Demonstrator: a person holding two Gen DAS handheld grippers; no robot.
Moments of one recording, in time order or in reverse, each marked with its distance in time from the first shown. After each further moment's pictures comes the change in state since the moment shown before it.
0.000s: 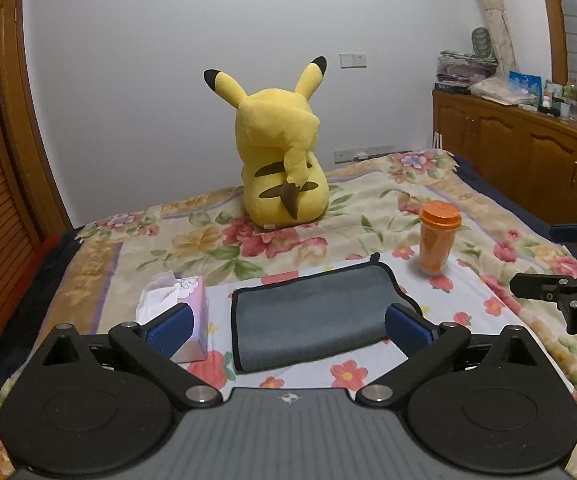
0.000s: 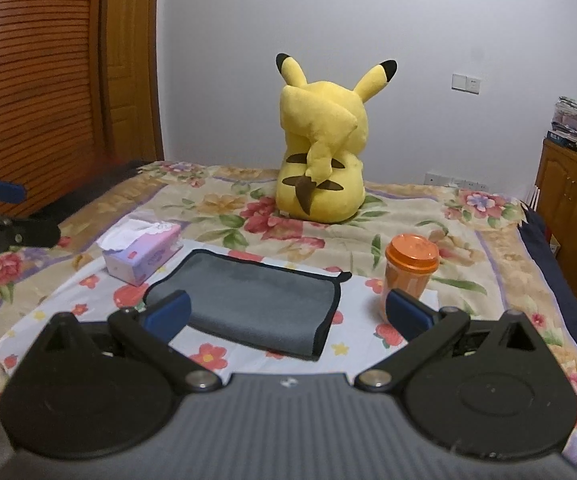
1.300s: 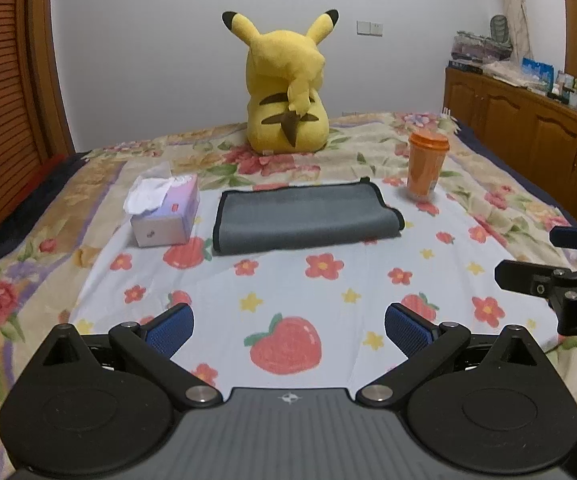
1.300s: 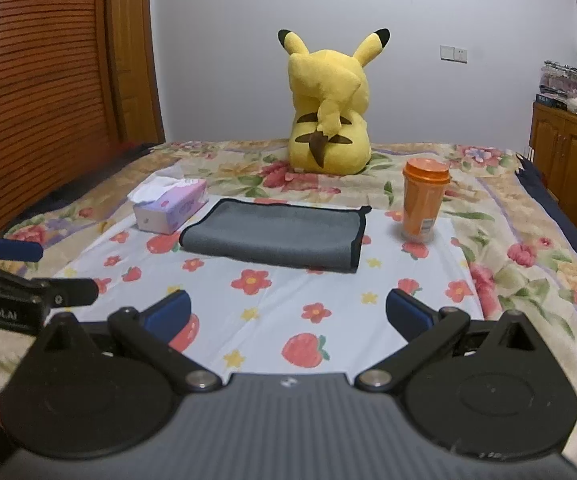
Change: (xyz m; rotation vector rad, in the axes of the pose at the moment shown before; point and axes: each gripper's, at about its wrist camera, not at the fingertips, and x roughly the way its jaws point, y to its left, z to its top) left arm -0.021 -0.034 -0.118 -0.103 0.100 0.012; right arm -0.035 0.049 -0.087 0.078 0.029 -0.005
